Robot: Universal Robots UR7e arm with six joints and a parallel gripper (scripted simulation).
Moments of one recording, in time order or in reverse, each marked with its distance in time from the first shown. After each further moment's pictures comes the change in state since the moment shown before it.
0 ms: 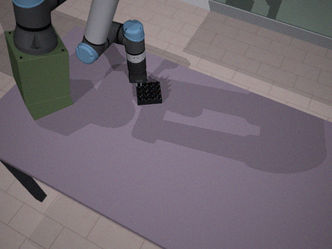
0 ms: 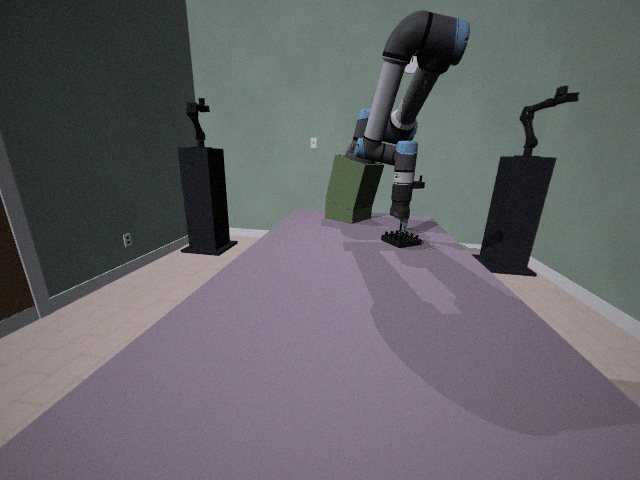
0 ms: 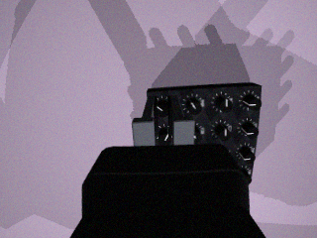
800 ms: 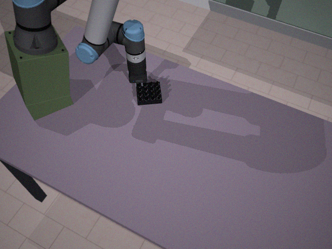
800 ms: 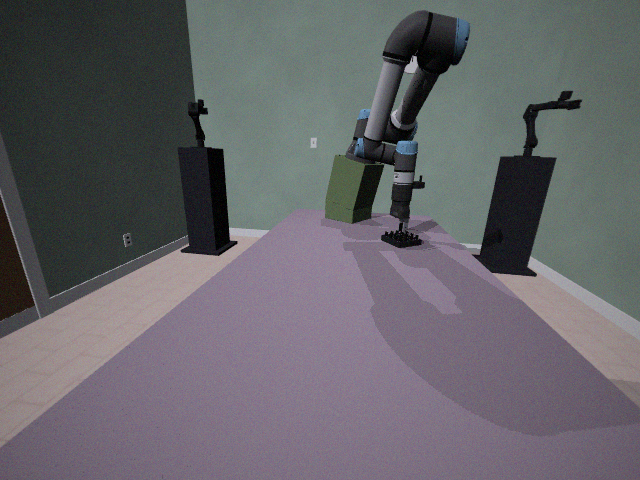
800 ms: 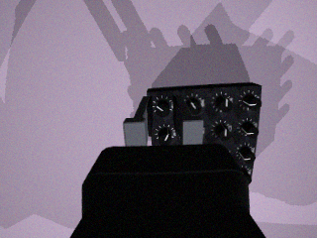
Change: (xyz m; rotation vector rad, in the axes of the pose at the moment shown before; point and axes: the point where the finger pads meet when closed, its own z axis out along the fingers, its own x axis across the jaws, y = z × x) arm 0.000 0.000 0.000 0.000 0.000 0.000
